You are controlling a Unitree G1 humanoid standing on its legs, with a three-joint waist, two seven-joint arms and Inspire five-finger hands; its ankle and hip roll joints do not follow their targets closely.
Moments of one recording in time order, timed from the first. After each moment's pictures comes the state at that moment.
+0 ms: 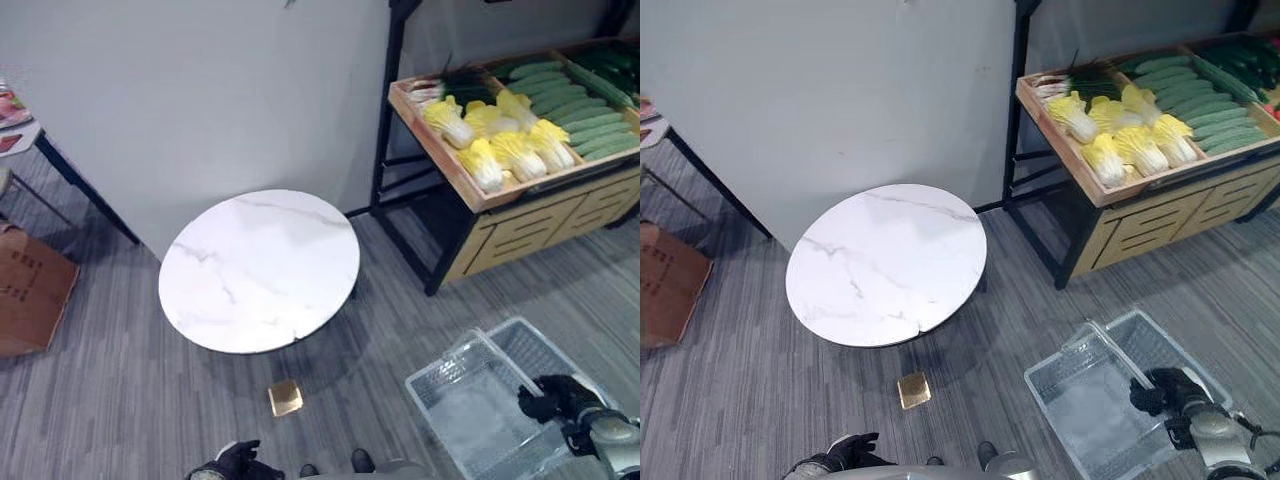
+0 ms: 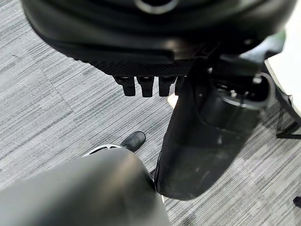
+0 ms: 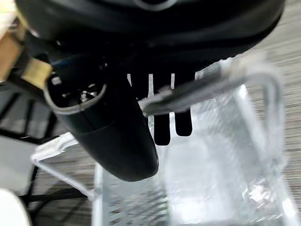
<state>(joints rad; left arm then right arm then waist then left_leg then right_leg) -0.03 0.19 -0.24 1.25 0.00 -0.01 -0.10 0.05 -0.69 -0.03 0.88 0.10 0.08 0.11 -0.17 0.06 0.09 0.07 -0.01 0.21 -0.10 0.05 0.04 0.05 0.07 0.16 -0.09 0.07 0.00</state>
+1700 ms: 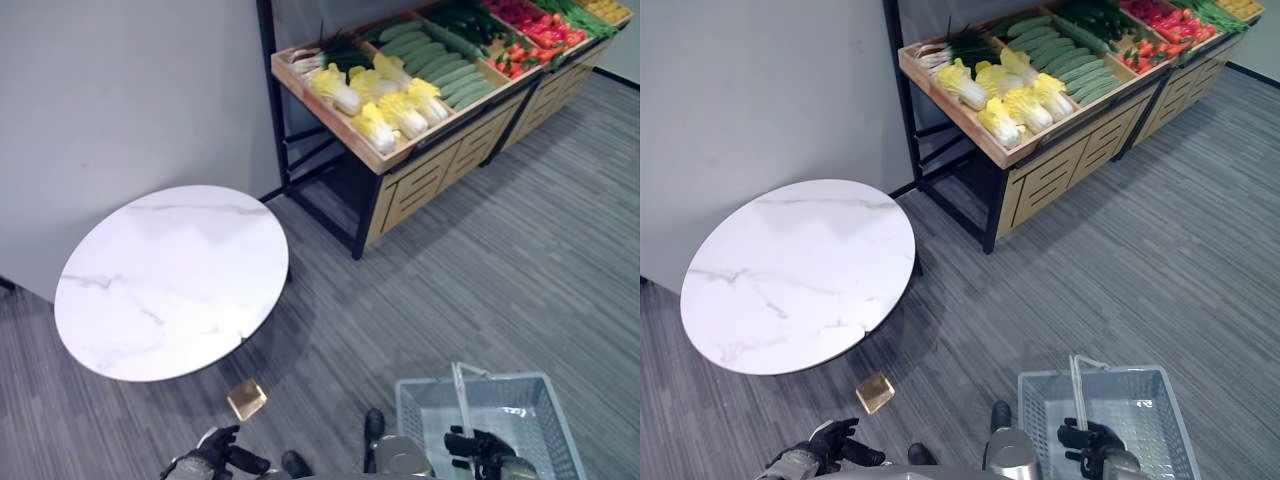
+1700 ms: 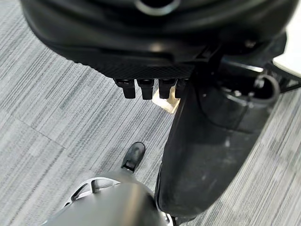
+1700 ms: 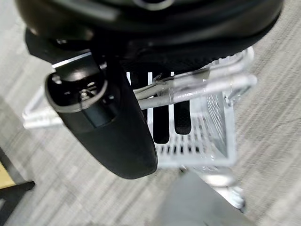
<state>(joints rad) -0.05 0.25 -0.23 1.27 -0.02 -0.02 -0.04 0.02 -0.32 0.05 1.21 0.37 0.03 0.02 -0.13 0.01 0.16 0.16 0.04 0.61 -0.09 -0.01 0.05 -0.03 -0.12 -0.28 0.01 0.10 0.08</state>
